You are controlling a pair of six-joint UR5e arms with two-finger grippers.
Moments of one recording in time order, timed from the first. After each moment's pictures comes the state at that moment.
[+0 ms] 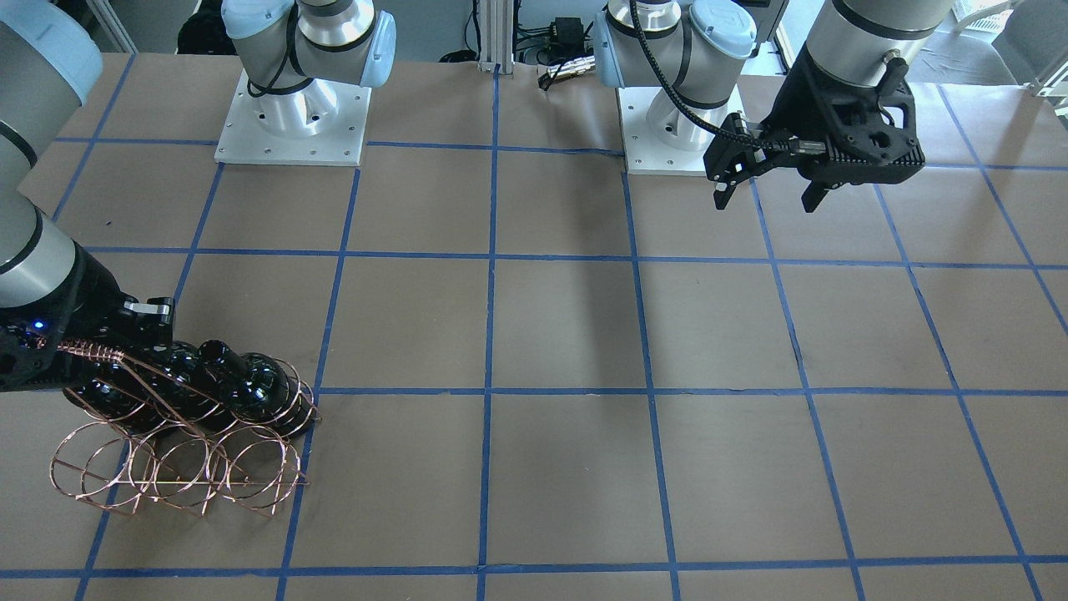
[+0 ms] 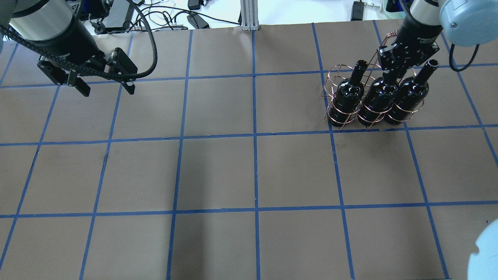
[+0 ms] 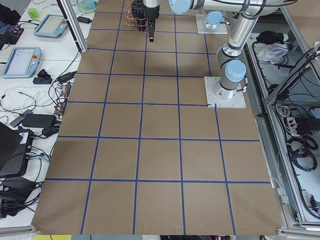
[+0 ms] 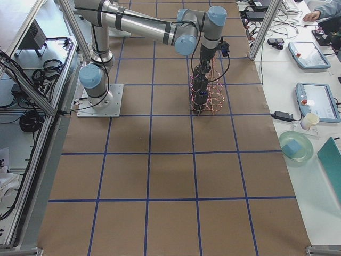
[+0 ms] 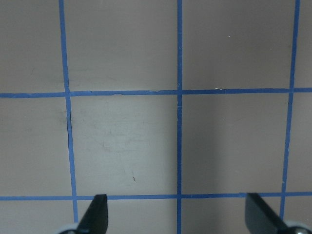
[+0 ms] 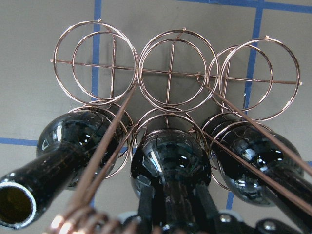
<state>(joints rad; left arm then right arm) -1.50 -1.54 -1.54 -1.63 1.57 0.07 1.38 -1.31 1.51 -1.74 -1.59 -0.28</state>
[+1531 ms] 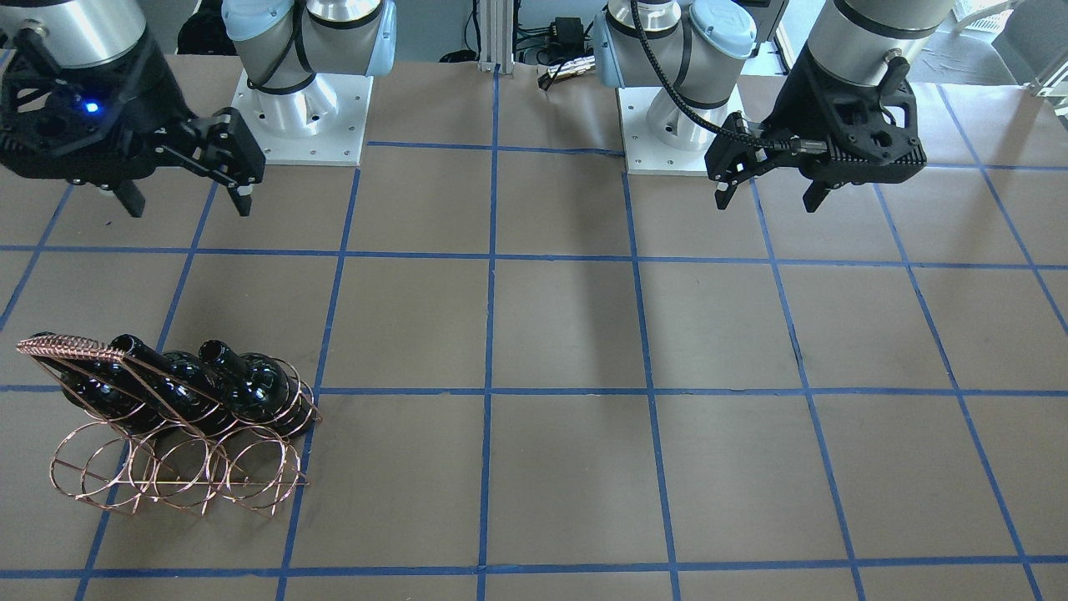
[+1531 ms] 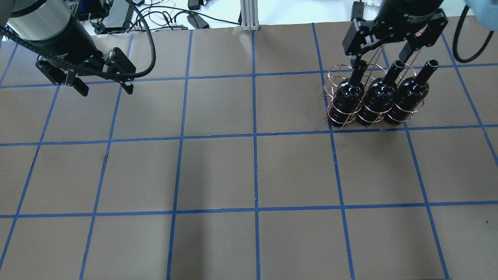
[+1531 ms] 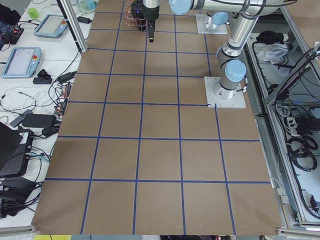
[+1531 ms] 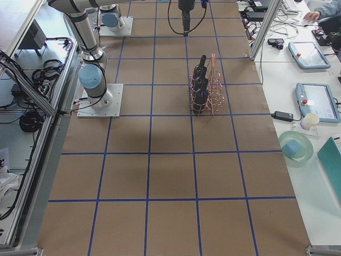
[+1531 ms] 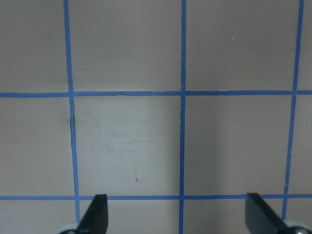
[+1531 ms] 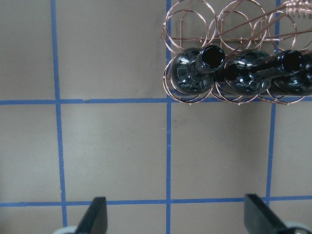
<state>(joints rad) -1.48 -1.54 -1.54 -1.63 1.57 0.08 1.63 -1.54 1.42 -1.48 -1.60 0.05</state>
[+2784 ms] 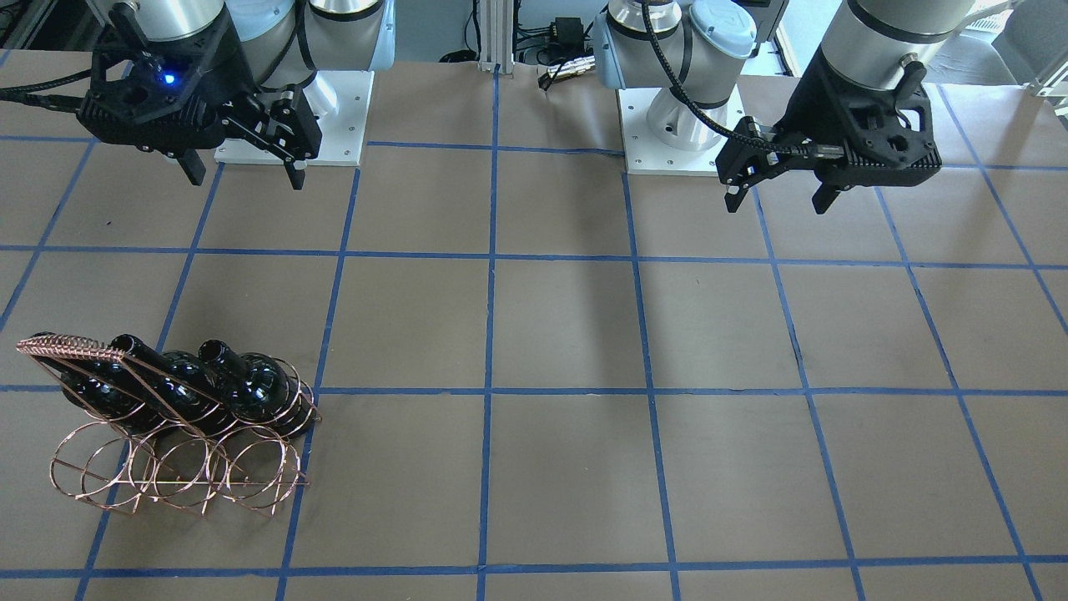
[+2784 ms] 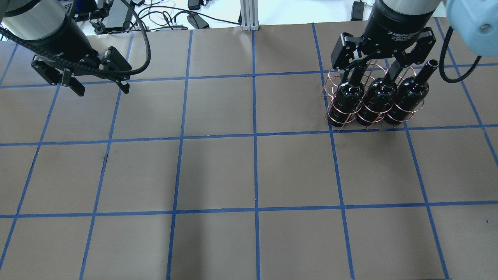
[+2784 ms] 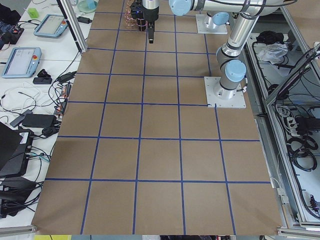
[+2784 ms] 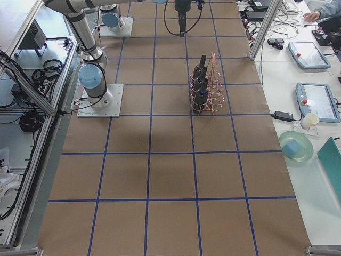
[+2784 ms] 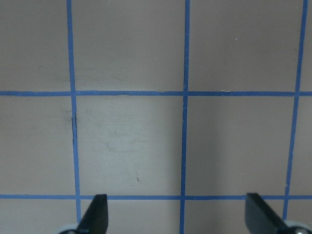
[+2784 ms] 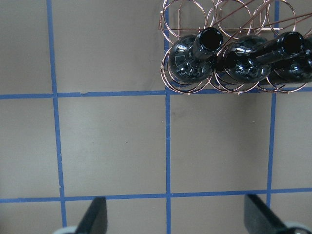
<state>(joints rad) -1.48 -1.54 -1.54 -1.63 1.57 0.08 1.62 -1.58 1.47 -1.49 -1.60 0.06</state>
